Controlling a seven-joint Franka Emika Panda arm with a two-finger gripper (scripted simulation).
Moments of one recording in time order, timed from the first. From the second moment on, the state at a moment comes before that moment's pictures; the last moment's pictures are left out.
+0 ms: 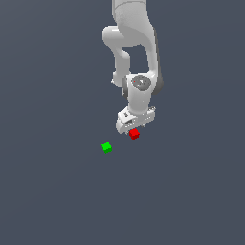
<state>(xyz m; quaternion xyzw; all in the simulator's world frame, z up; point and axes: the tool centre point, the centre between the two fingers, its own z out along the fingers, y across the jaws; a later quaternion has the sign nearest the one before) -0.080 0.066 0.069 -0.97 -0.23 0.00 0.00</state>
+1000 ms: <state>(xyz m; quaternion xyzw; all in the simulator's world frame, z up) -0.080 0.066 0.021 -0.97 -0.23 0.00 0.00</state>
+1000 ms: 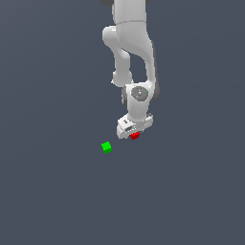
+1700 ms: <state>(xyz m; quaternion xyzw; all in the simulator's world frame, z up) -0.080 0.065 0.021 -0.97 -0.23 0.00 0.00</state>
